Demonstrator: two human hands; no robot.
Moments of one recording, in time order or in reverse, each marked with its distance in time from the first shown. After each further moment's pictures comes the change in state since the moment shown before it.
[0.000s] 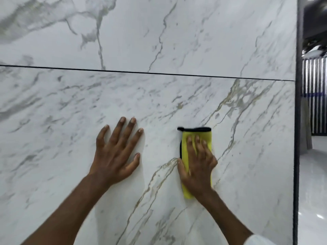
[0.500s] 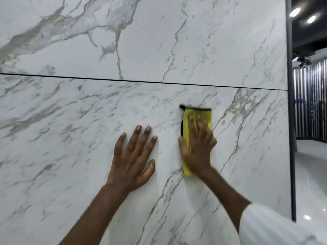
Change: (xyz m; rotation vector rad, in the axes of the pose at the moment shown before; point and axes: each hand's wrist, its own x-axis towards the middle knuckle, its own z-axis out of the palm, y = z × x) left_hand 0.000 0.002 -0.005 -0.086 -0.026 -0.025; right_hand 0.080 -0.052 -0.004 0.034 -0.015 0.061
